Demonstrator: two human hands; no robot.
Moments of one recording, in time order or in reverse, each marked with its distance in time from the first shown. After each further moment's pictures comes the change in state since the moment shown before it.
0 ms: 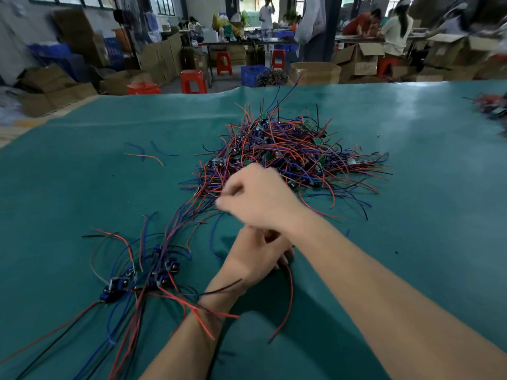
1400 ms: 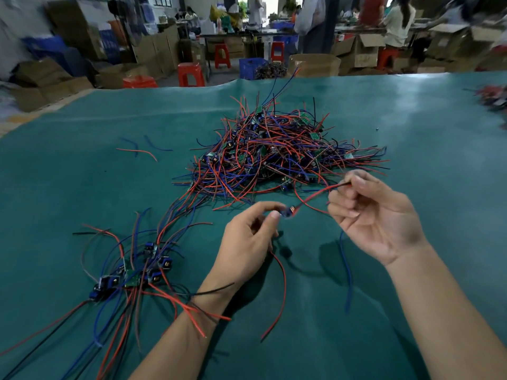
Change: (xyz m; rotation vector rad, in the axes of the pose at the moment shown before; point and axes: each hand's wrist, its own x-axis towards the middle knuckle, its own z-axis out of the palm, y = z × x) left_hand 0.009 -0.015 0.003 -0.187 0.180 0.142; right_hand -0.064 0.135 -0.043 1.675 0.047 -0.100
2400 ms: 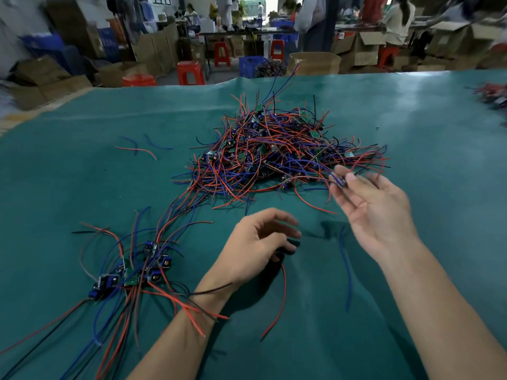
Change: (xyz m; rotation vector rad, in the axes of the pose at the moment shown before) left_hand -0.007 0.016 -0.002 -0.118 -0.269 -0.154; right_hand 0.009 0.007 0.007 -0.075 0.547 -0.196
